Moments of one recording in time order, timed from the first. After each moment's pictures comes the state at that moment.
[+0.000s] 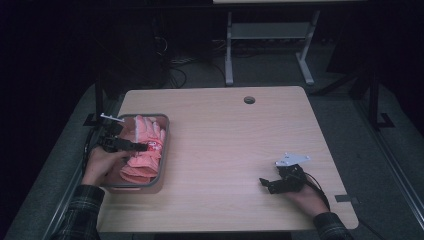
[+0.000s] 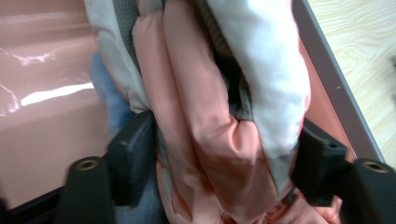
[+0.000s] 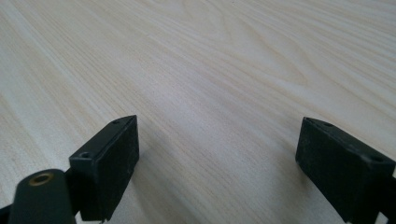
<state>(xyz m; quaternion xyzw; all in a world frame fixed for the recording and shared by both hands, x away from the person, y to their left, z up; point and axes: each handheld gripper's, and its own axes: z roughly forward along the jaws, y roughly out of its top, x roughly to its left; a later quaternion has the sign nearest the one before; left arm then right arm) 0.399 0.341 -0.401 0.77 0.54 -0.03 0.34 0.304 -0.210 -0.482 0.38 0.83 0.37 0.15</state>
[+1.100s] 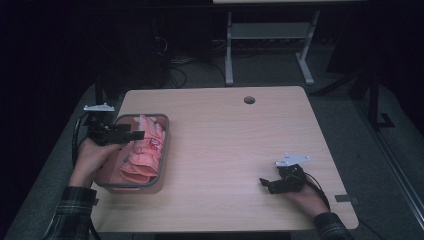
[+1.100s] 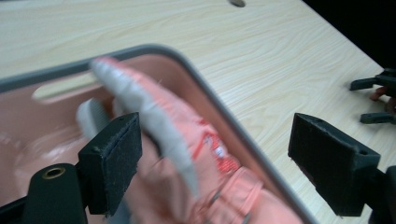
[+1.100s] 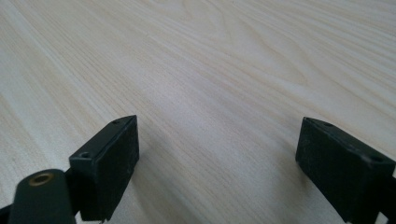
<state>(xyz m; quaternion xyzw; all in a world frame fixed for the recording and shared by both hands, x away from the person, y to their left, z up) 0.373 0.327 -0.336 0.78 0.45 0.07 0.43 0.304 -0.210 -0.482 0.39 0.83 0.37 0.15</state>
